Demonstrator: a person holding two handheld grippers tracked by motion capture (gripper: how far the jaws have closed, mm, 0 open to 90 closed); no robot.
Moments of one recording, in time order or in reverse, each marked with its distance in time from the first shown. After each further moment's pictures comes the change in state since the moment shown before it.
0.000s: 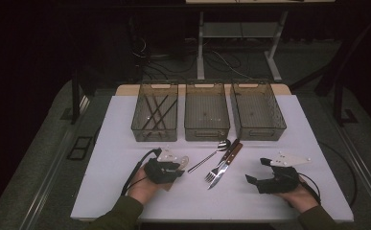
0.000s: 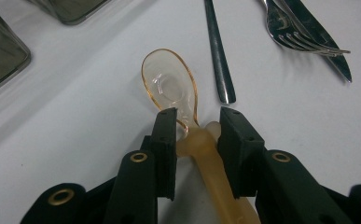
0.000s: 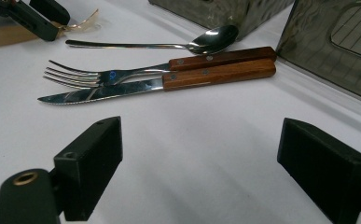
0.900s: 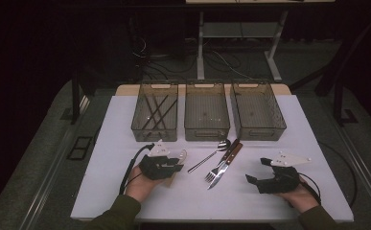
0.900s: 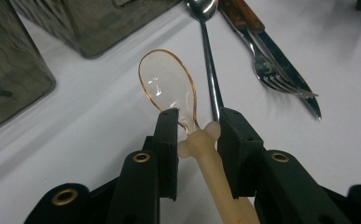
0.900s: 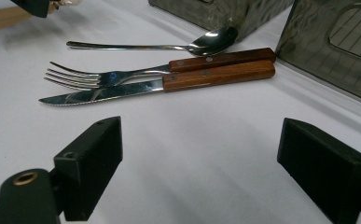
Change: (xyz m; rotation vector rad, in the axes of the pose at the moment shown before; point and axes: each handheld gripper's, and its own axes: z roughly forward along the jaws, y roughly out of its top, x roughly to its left) left arm 0.009 0.006 -0.019 -0.129 -0.044 -0.066; right arm 0.000 0.000 -0.001 -0.005 0.002 -0.001
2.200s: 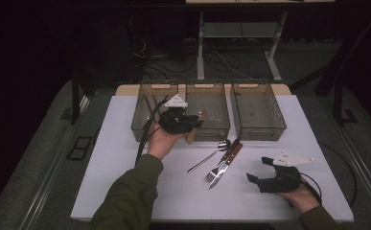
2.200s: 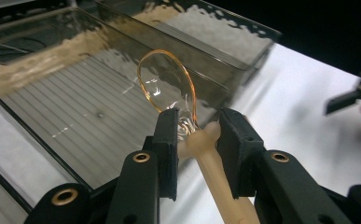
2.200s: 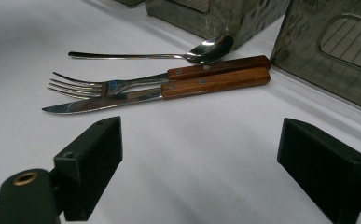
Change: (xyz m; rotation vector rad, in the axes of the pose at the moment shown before) left arm 0.042 0.127 0.031 -0.141 0.000 -0.035; right arm -0.001 0.001 -0.004 -0.031 -0.003 0.016
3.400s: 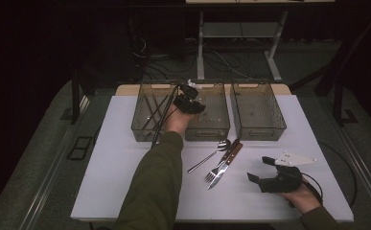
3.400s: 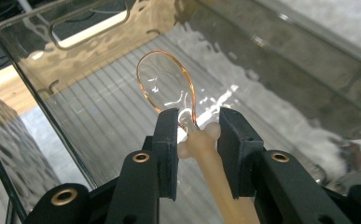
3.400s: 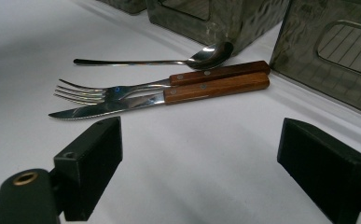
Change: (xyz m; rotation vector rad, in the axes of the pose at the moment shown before) left arm 0.047 0.028 0.076 0.222 0.221 -0.033; right arm 0.000 0.001 -0.003 -0.022 0.009 0.009
